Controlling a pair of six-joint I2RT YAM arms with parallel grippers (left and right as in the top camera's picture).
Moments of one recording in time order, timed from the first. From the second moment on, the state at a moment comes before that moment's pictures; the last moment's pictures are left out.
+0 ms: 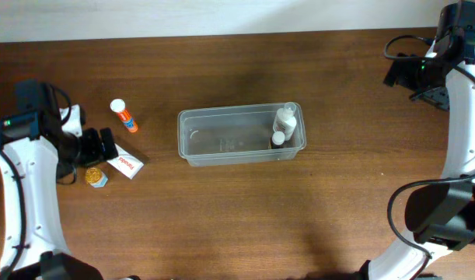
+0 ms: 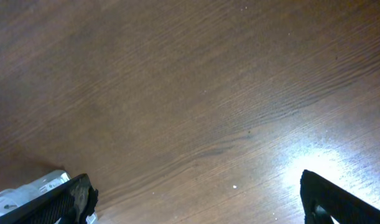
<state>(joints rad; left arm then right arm) 0.31 1.56 1.43 -1.26 0.09 -0.02 -0.27 1.92 2.03 -1.33 0.03 0.26</state>
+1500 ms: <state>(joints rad) 0.44 1.69 0.98 -0.65 0.01 -0.32 -0.27 1.92 2.03 -1.33 0.03 0.26</state>
